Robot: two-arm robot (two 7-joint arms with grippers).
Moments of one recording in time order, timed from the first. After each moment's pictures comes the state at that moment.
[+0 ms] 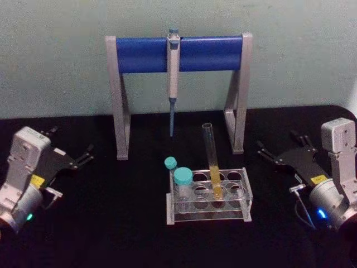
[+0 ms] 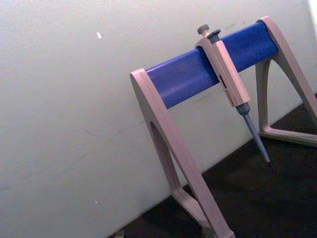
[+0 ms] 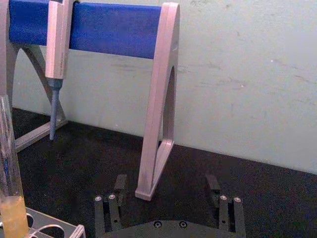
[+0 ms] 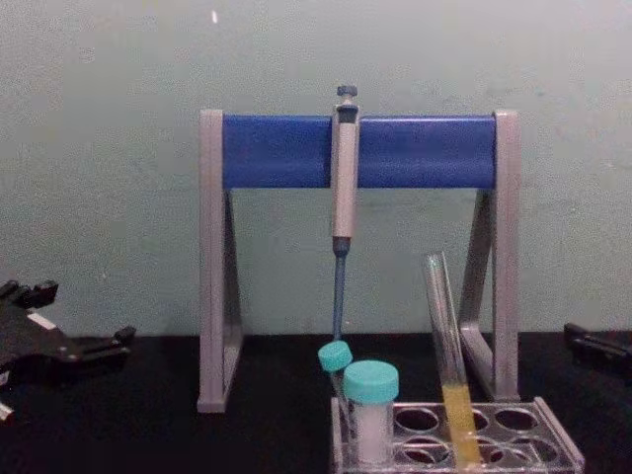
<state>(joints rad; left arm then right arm) -0.20 0.60 0.45 -1.41 -0.25 -0.12 0.03 0.11 0.36 -0.23 -1.45 0.26 -0.03 0.13</state>
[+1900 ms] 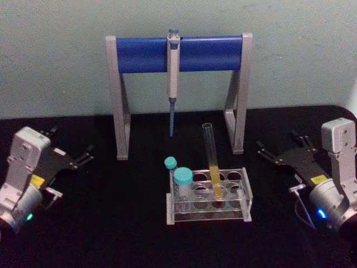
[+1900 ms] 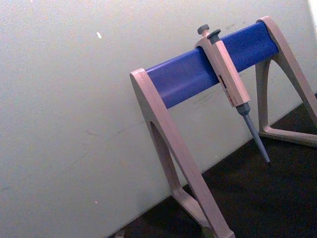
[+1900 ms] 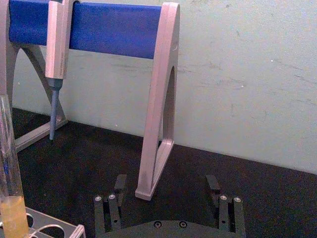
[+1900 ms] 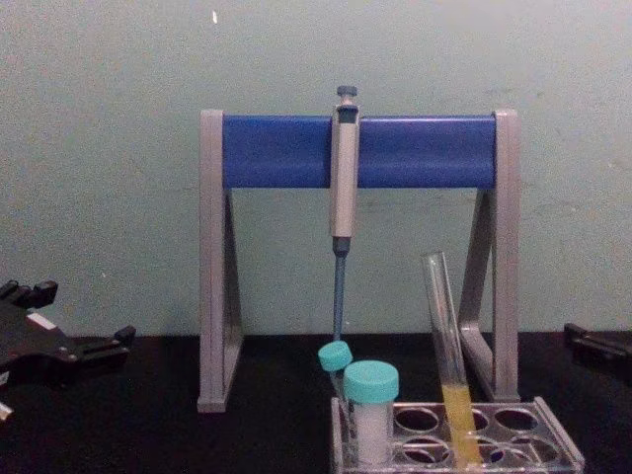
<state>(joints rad) -0.20 0.60 0.45 -1.41 -0.25 -0.12 0.03 0.11 0.36 -0.23 -1.45 0.26 -0.03 0.13</state>
